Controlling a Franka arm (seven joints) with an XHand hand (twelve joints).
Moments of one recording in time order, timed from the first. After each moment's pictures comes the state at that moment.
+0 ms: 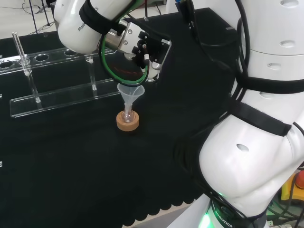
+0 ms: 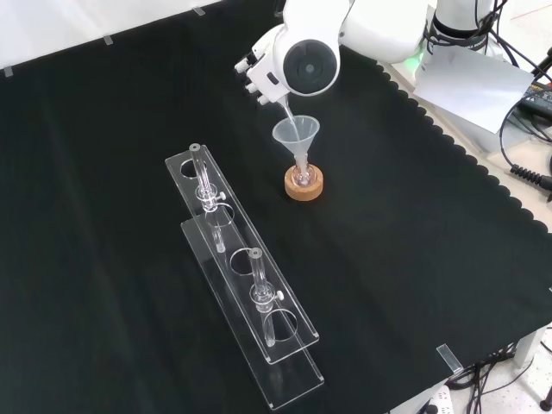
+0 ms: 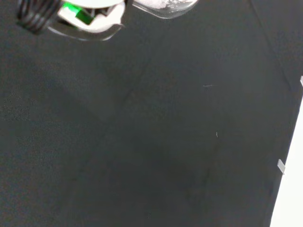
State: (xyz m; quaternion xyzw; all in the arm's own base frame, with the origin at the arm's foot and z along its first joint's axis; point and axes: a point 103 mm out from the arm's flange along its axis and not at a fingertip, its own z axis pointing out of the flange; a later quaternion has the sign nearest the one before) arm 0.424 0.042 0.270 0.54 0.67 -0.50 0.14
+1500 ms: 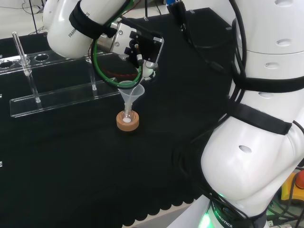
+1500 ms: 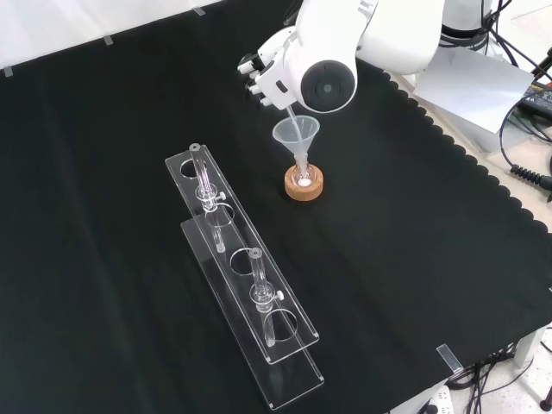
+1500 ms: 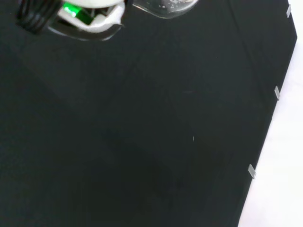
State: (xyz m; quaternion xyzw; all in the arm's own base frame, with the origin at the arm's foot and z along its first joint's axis) arm 0.425 0.060 0.280 0.52 0.65 -0.52 0.17
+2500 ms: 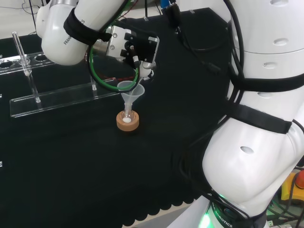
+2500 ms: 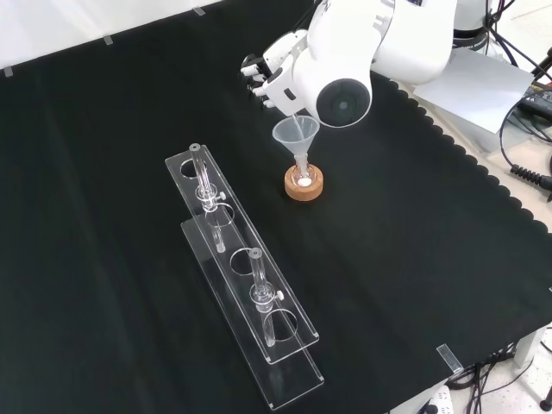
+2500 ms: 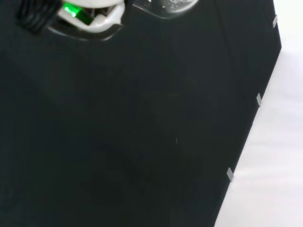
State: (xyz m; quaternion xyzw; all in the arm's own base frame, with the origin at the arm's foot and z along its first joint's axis) arm 0.424 0.070 0.284 0.50 0.64 -0.54 0.20
